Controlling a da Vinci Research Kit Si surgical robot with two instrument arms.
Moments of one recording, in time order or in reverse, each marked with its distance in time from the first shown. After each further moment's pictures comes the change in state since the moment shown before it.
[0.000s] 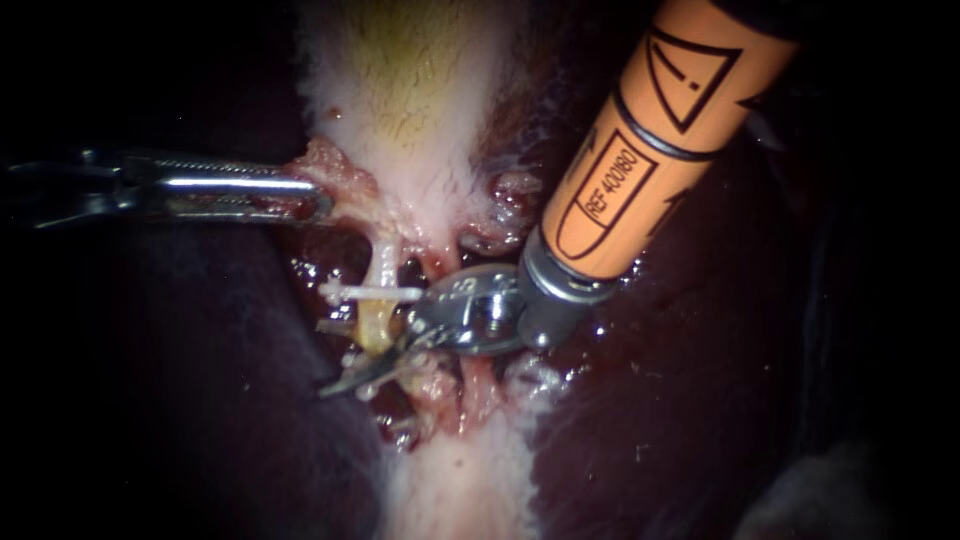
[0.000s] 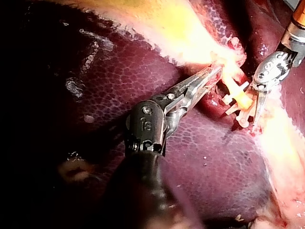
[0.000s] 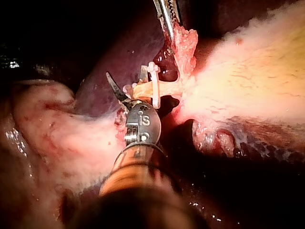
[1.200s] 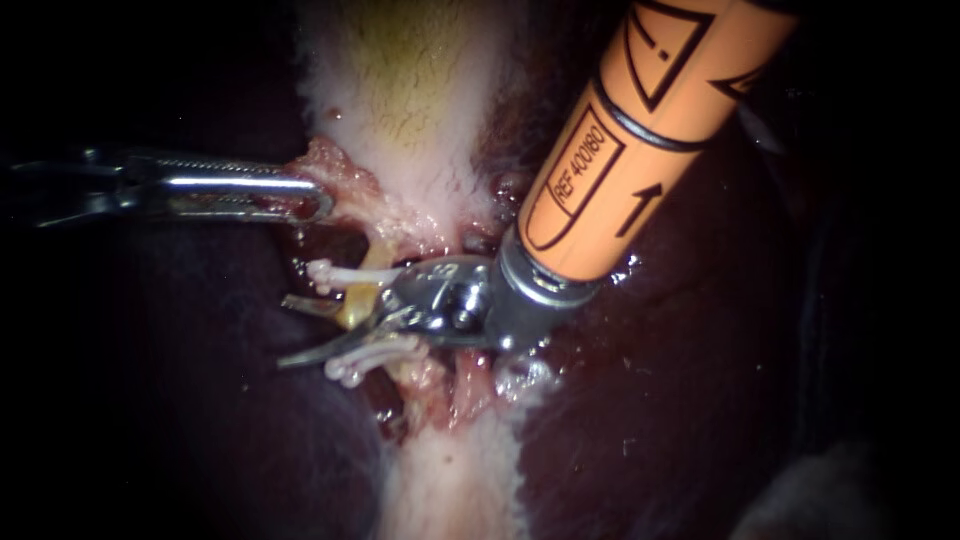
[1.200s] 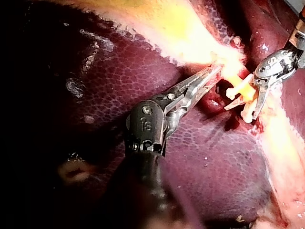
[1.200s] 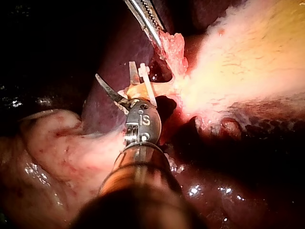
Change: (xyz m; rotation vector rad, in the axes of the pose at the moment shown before) right arm 0.003 -0.002 -0.001 0.056 0.135 0.139; left arm 0.000 0.000 0.000 0.000 0.000 0.001
